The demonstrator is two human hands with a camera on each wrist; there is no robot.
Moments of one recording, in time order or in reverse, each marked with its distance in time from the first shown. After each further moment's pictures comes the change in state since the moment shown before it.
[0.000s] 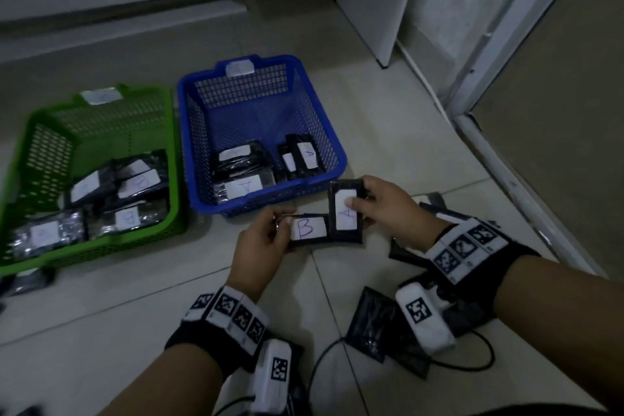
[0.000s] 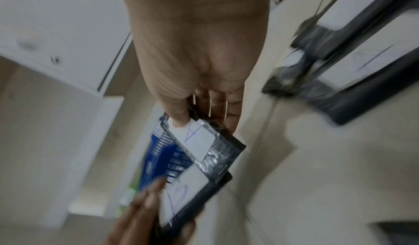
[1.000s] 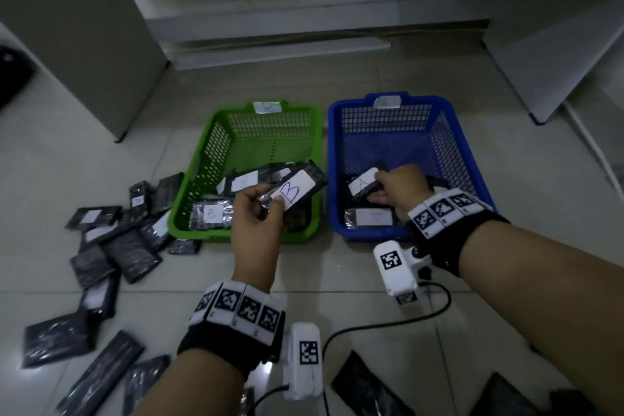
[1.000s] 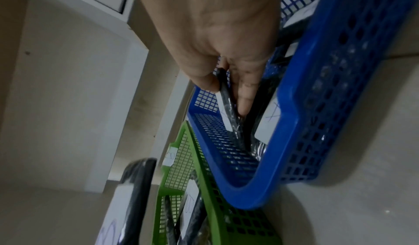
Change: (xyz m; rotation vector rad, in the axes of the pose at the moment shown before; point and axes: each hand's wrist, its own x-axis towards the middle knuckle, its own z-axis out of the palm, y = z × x) left_hand 0.013 0.018 -0.167 -0.275 0.696 0.033; right_hand 0.154 -0.116 0.139 0.351 0.068 0.173
